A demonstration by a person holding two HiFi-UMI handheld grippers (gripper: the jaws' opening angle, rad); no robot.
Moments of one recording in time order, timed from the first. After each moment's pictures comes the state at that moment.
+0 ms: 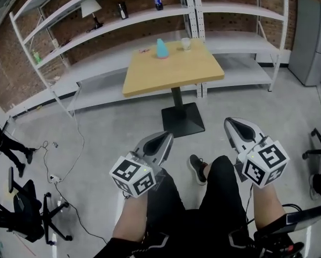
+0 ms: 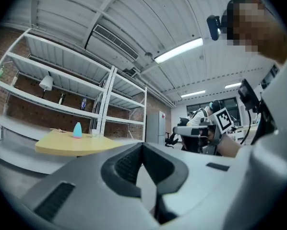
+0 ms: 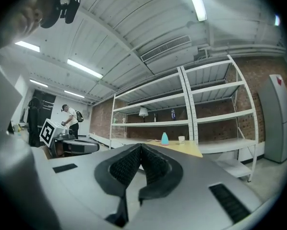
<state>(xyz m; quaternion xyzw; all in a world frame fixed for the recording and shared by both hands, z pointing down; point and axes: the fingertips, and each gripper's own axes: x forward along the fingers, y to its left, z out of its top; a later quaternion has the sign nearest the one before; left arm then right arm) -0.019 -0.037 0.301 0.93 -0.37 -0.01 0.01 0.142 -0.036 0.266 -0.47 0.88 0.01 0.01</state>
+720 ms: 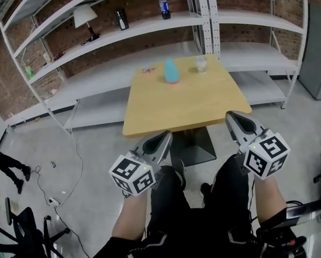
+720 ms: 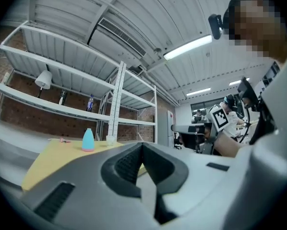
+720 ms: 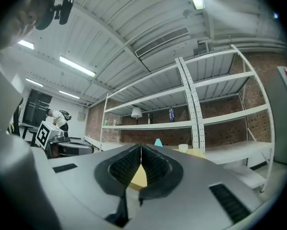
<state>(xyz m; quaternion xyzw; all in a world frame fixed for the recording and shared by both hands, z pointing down) -0.078 -0.308 0.282 0.93 -0.37 -0.01 -0.01 0.094 -0.318 0.242 -0.47 0.88 0.03 0.03</state>
